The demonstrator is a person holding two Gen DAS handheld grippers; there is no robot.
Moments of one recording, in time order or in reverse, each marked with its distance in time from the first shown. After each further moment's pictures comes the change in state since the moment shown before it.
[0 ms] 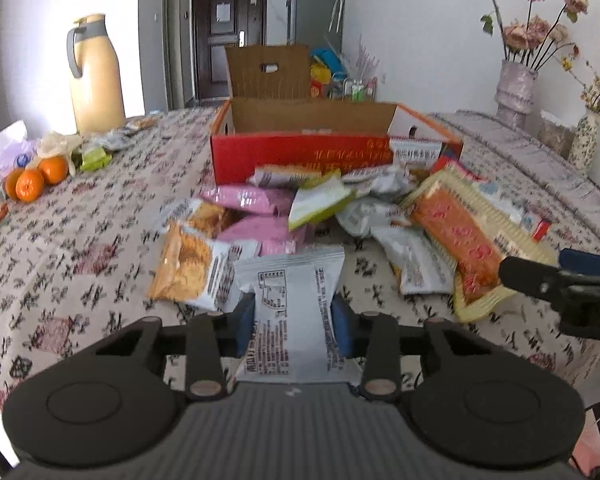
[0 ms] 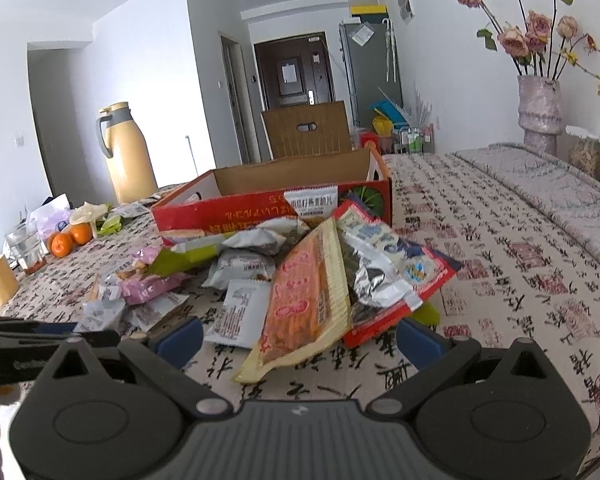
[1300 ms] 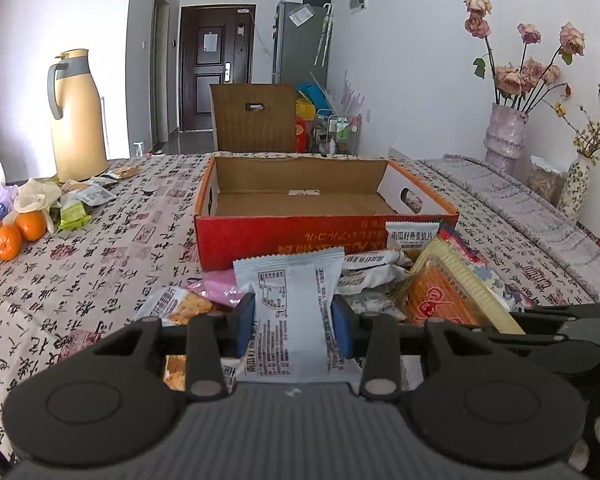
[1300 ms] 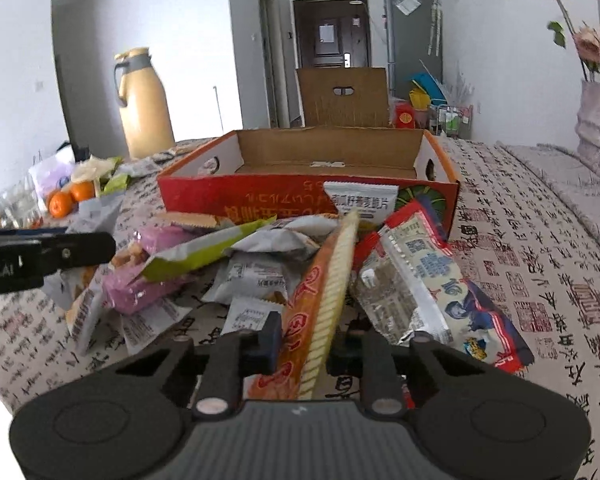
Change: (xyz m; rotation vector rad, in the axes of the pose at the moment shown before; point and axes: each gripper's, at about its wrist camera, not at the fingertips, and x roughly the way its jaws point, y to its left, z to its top) left arm 0.017 0.009 0.056 -0.004 -0.096 -0.061; right arm 0.072 0.016 0.039 -0.084 0.146 0.058
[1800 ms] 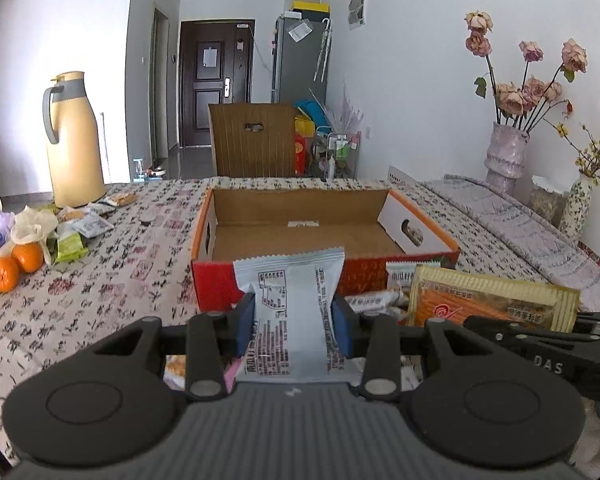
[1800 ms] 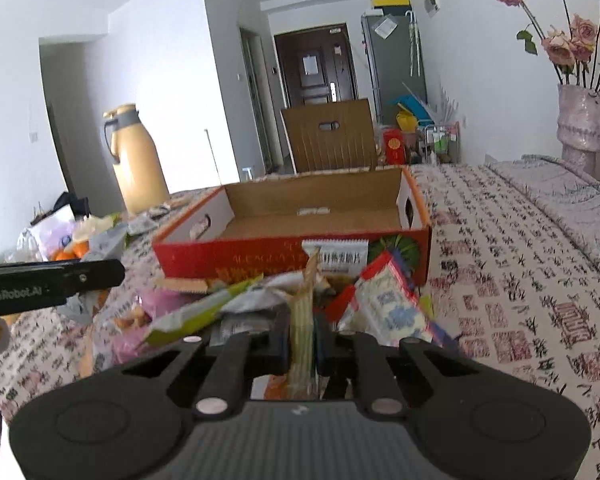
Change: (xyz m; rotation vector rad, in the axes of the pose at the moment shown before) left arm 0.007 -0.003 0.033 0.004 -0.051 0.004; right arm -0.023 -0.020 0.026 0.066 -0.121 0.013
